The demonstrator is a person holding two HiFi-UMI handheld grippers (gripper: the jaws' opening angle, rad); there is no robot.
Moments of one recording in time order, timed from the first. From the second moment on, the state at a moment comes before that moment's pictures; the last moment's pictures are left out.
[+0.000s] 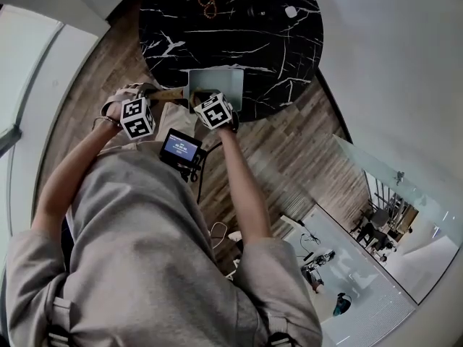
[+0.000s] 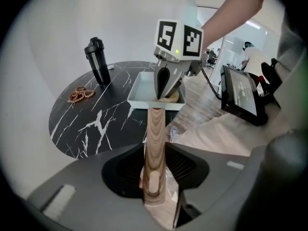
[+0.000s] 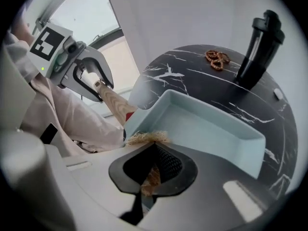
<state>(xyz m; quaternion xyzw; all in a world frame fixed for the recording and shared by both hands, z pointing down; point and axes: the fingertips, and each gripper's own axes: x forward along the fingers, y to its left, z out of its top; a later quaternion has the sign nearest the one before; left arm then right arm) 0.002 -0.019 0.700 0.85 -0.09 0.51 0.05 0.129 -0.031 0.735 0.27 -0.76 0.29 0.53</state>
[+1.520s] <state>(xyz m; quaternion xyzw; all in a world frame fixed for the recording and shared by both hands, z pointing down) 0.012 -0.018 0.726 0.85 -0.07 0.52 0.02 0.176 -0.062 0.700 0.35 -0.73 0.21 0.55</state>
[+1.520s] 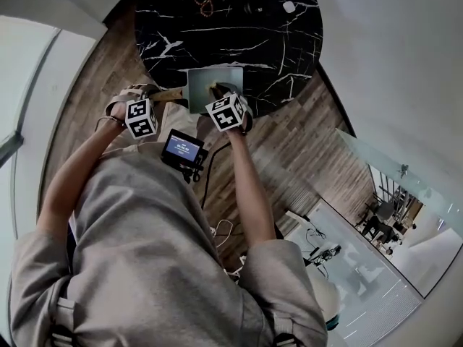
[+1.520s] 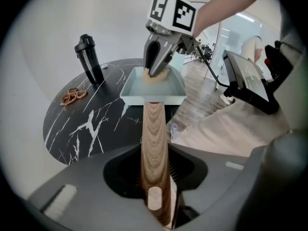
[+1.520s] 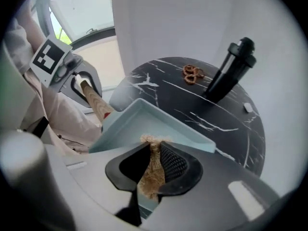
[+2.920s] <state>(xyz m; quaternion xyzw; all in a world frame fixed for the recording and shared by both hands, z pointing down) 0.013 -0.019 0.738 0.85 -0.07 0.52 0.02 0.131 -0.060 0.737 0.39 -0.68 0.39 0.48</state>
